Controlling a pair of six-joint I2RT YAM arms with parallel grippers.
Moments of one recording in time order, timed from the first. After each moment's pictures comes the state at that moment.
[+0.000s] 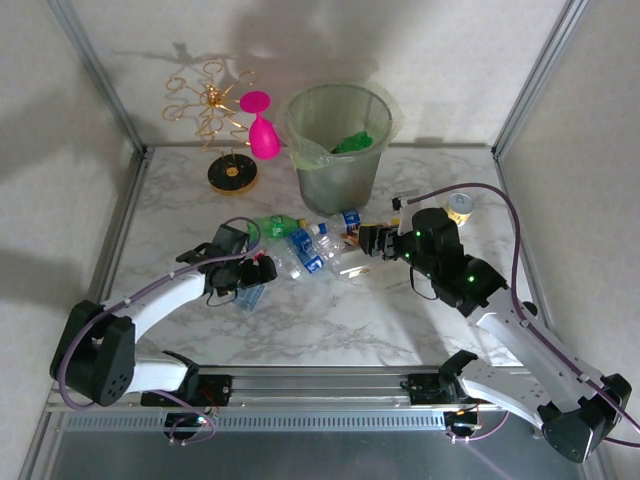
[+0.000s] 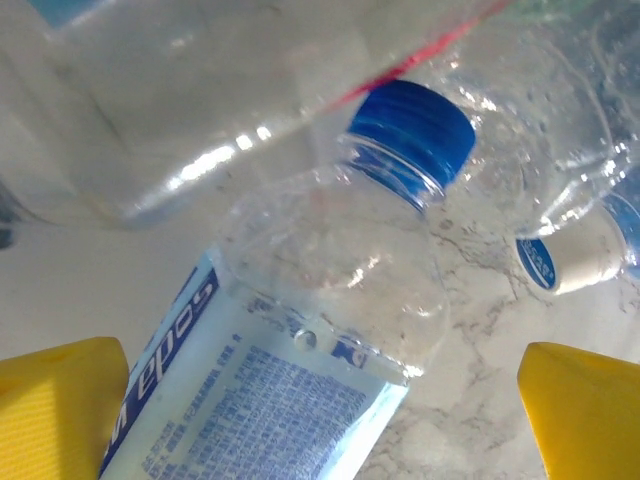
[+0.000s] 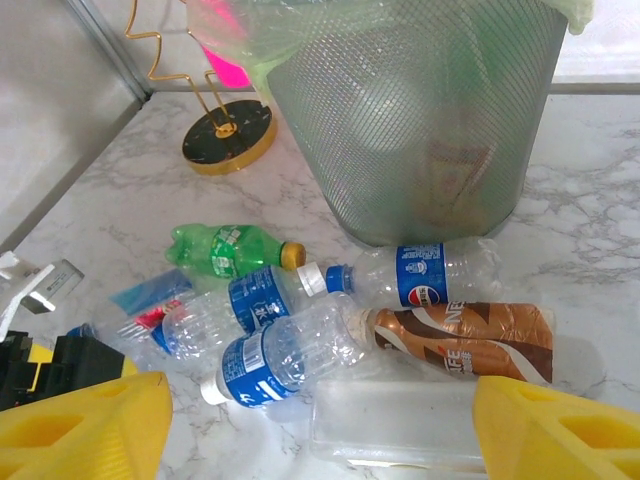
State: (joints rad) left arm -0.39 1.31 0.71 -0.51 0.09 -0.69; right arm 0.67 0.95 0.94 -0.44 0.08 0.33
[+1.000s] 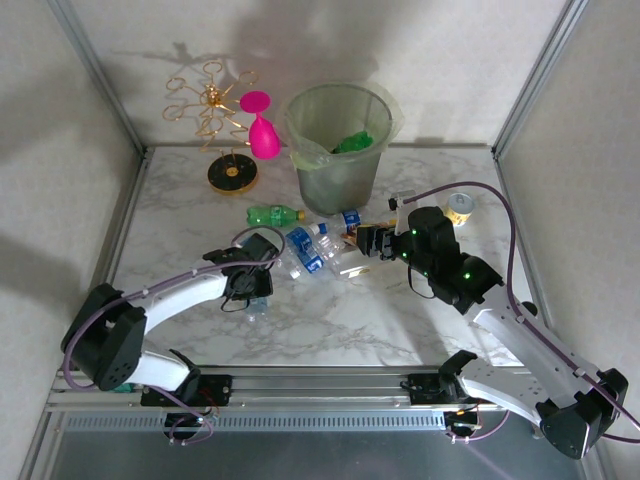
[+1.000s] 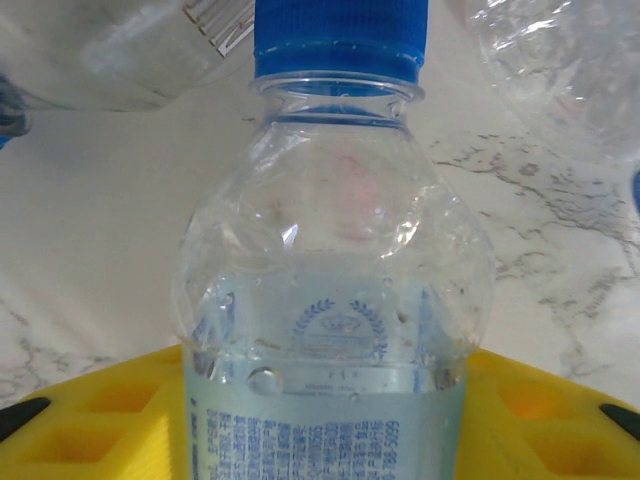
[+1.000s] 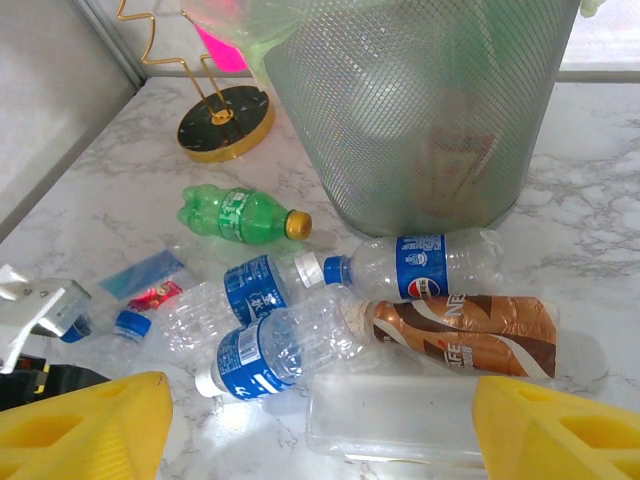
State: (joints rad) left arm -0.59 1.39 0.79 -0.67 -0.18 -0.80; right arm 0.67 0.97 0.94 -0.44 0.08 0.32
